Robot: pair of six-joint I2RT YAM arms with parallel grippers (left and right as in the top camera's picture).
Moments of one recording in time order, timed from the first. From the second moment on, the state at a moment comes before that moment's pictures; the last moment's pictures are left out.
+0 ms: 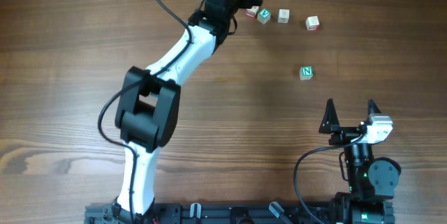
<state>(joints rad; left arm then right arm) -0.45 2.26 1.77 0.13 -0.06 -0.29 -0.10 0.01 0.01 0.00 -0.11 0.10</state>
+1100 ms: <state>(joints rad) -0.47 2.55 1.97 -0.05 0.01 -0.17 -0.10 0.01 0.01 0.00 -0.11 0.10</state>
